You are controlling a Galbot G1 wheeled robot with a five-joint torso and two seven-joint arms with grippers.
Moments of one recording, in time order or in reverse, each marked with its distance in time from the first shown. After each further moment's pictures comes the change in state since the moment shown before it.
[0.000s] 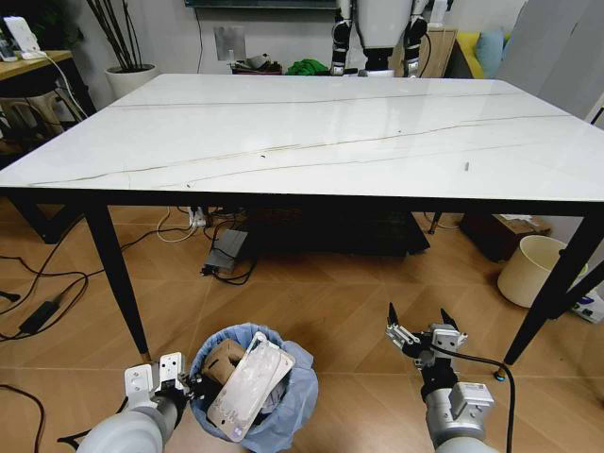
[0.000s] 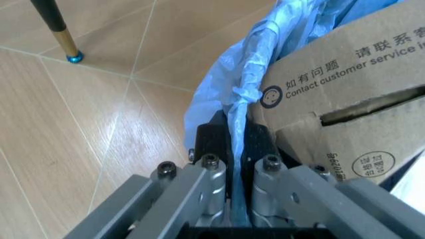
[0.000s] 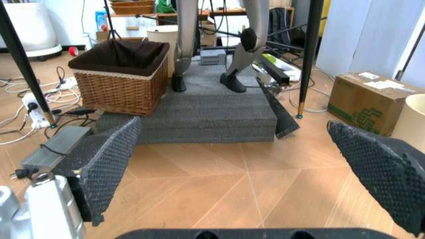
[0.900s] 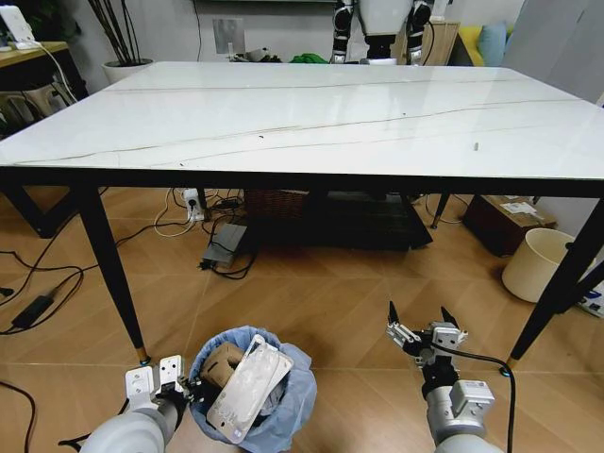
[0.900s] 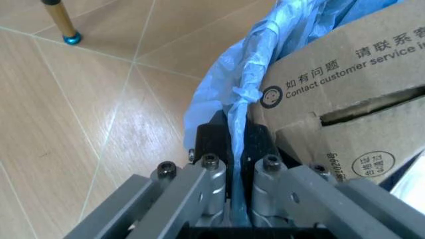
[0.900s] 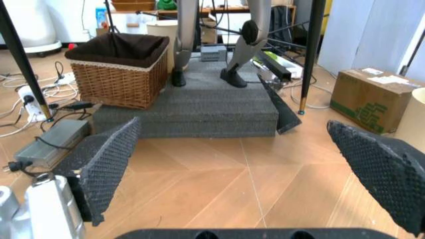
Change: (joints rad) left arm -0.002 -0.013 -0.003 0.020 -0.001 0.000 -0.014; right arm 0.010 -0.013 0.004 -0.003 0.006 0.000 -0.001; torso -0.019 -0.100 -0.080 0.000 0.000
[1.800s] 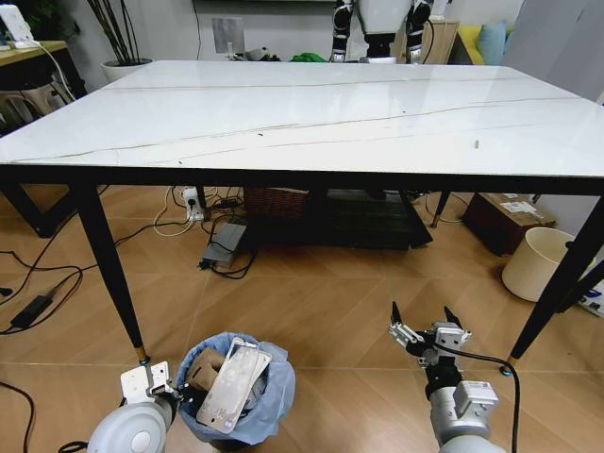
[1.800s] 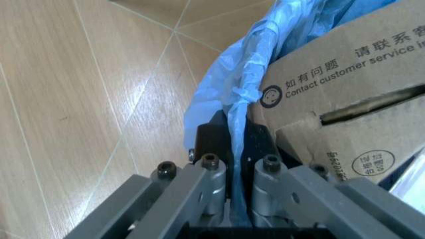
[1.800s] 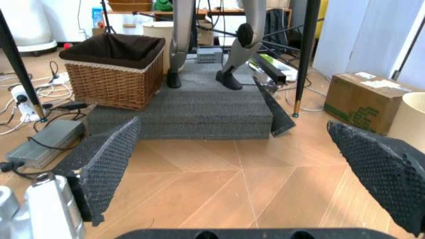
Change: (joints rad) left arm -0.066 -0.057 -0.022 0.165 -0.068 -0.033 -0.092; right arm -0.010 -0.013 0.020 0.008 0.002 0.001 0.000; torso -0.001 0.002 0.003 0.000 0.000
